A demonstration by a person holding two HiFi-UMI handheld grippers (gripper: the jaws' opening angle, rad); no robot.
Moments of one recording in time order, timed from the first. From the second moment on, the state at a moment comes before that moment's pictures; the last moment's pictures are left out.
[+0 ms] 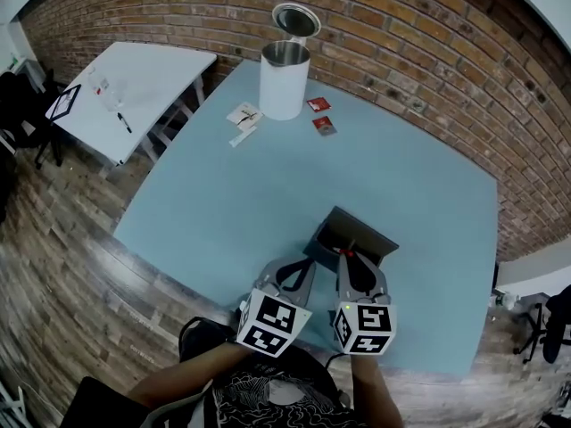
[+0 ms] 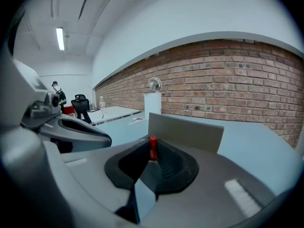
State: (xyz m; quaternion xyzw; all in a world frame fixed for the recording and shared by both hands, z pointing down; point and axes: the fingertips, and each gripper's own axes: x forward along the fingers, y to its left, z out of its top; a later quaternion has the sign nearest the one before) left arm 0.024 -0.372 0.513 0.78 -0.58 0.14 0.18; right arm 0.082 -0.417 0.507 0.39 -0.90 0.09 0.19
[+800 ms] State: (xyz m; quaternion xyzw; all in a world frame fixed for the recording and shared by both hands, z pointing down) left arm 0.005 -0.330 0.500 0.80 -0.56 0.10 0.18; right arm 0.081 -0.387 0.437 0.46 -0.88 0.03 0.14
